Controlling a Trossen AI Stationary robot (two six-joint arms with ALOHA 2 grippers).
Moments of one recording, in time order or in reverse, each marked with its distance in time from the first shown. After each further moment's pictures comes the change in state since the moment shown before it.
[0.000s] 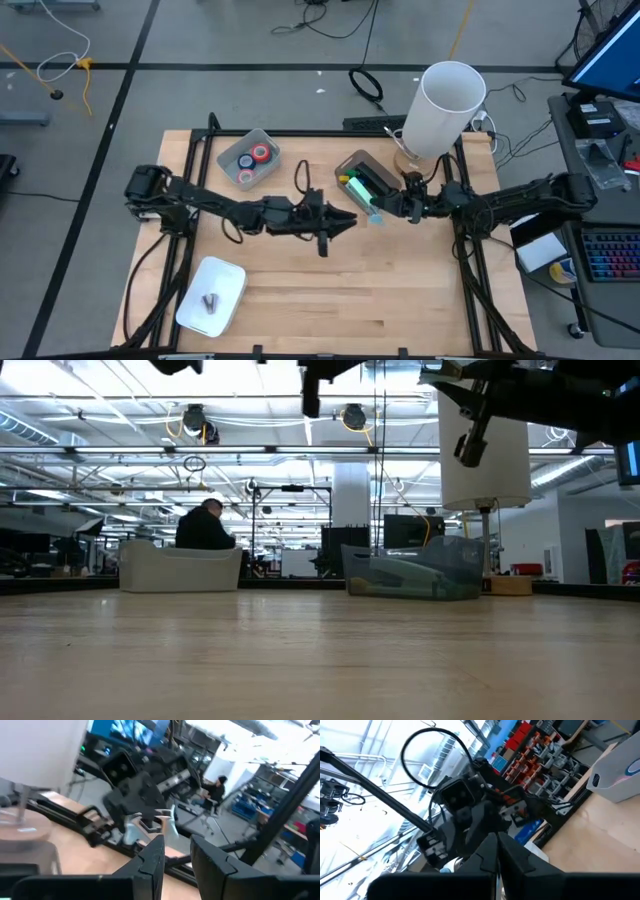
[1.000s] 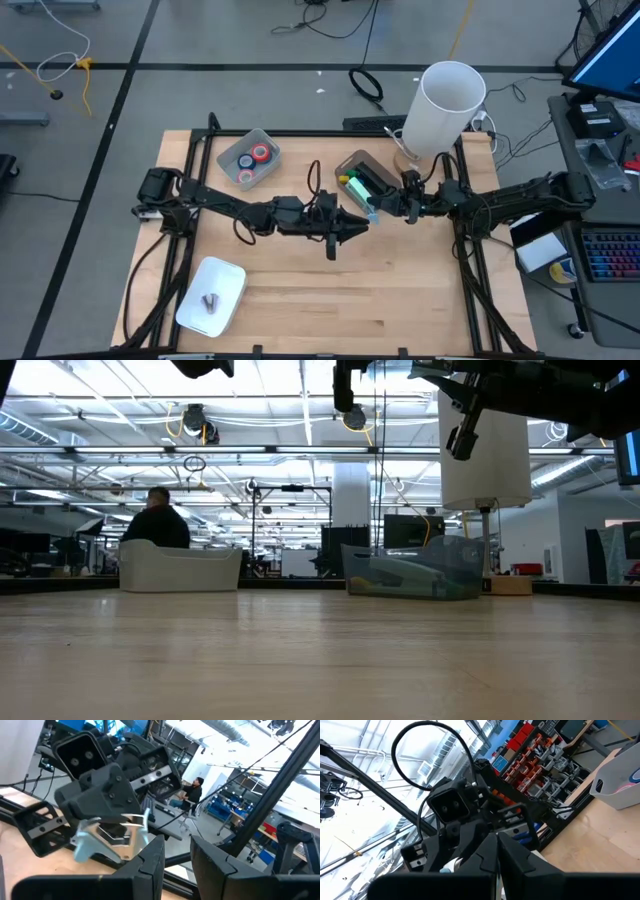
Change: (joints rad) left arm 0.014 0.118 0.118 0.047 0.121 -0.050; right arm 0.000 0.035 0.055 -0.020 -0.006 -0.041
